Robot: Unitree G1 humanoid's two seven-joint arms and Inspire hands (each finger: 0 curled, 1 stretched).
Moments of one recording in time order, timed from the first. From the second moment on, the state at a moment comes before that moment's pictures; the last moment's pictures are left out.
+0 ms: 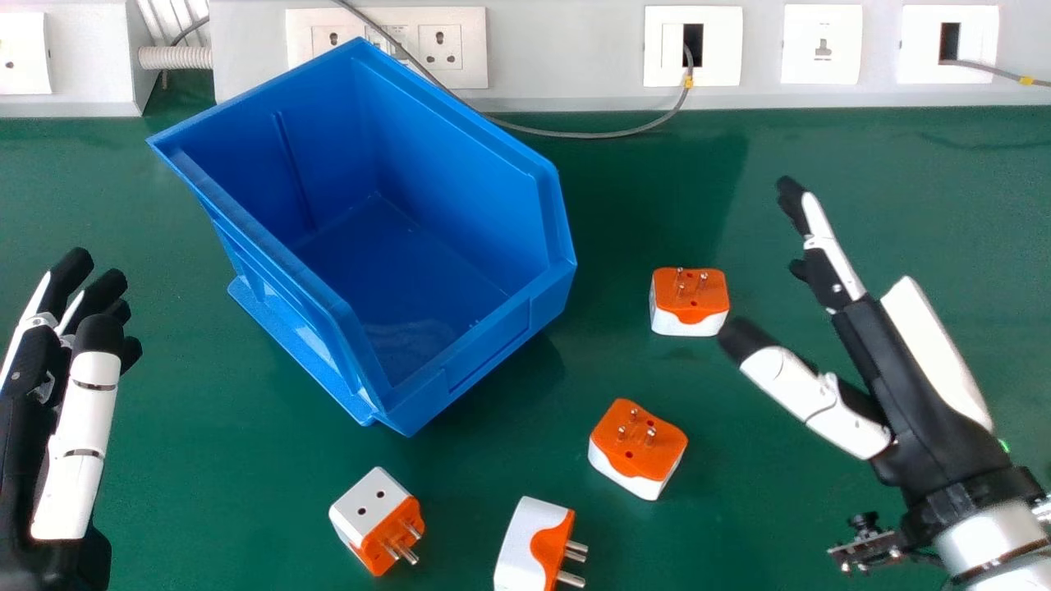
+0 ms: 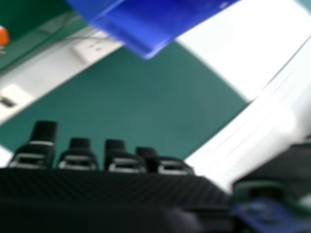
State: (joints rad) left arm 0.41 0.10 0.37 -0.31 -0.24 -0.23 -0.16; right arm 0.15 -0.38 -0.03 -0.14 -0.33 -0.40 0.10
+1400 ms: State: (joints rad) left arm 0.38 0.13 0.39 -0.31 -0.24 -0.22 -0.17; right arm -0.13 -0.66 0.16 0.03 -0.64 -0.58 0.26
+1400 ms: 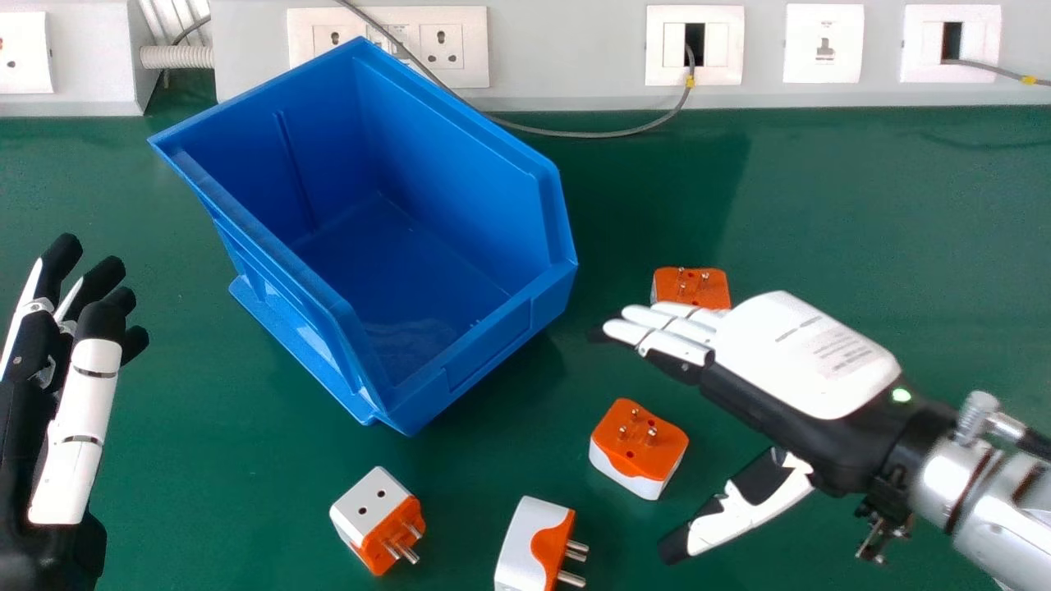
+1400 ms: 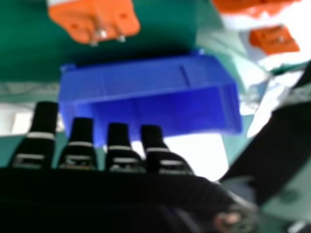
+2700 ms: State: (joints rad) left arm 0.38 0.13 0.39 -0.31 -0.25 -0.21 -0.17; right arm -0.52 -0.71 0.36 0.27 -0.77 -0.67 0.37
